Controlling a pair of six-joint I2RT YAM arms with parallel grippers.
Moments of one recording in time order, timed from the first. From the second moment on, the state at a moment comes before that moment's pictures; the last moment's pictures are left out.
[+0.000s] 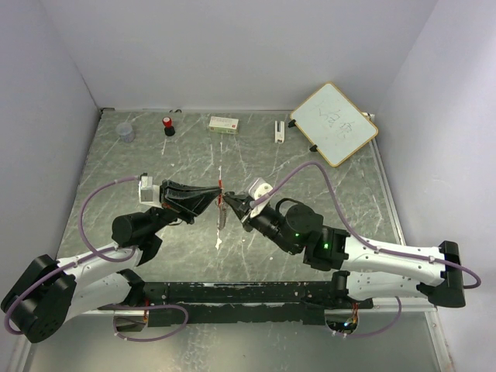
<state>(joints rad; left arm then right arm) -0.66 1.05 0.30 1.52 0.46 -0.66 1.31 0.99 0.84 0.22 0.39 -0.17</state>
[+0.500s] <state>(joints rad) -0.66 1.05 0.30 1.52 0.46 -0.67 1.31 1.02 0.86 0.22 0.37 -0.17</state>
